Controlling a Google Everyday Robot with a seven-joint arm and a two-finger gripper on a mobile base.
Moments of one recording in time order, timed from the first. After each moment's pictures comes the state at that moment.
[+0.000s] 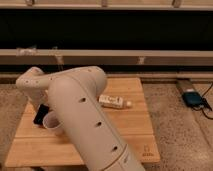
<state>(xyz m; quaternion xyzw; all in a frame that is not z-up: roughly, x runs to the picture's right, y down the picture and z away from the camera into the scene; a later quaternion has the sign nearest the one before) -0.386 0.104 0.860 -0.32 0.11 0.54 0.77</state>
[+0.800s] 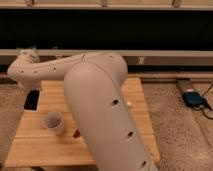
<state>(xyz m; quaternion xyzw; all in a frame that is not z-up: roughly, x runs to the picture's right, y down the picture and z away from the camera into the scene) -0.395 0.009 0.753 -0.25 -0.06 0.54 0.80</state>
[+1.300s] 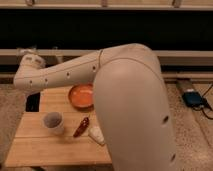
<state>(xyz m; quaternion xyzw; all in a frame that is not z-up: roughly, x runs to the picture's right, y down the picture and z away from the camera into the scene) -0.346 0.012 0.709 -0.22 -0.12 0.55 0.80</state>
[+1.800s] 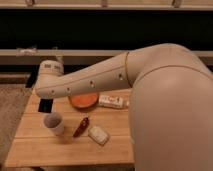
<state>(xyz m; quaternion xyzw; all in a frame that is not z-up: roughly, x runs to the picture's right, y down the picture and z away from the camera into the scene) -0.282 0.016 0.702 -0.19 -0.12 0.60 0.77</state>
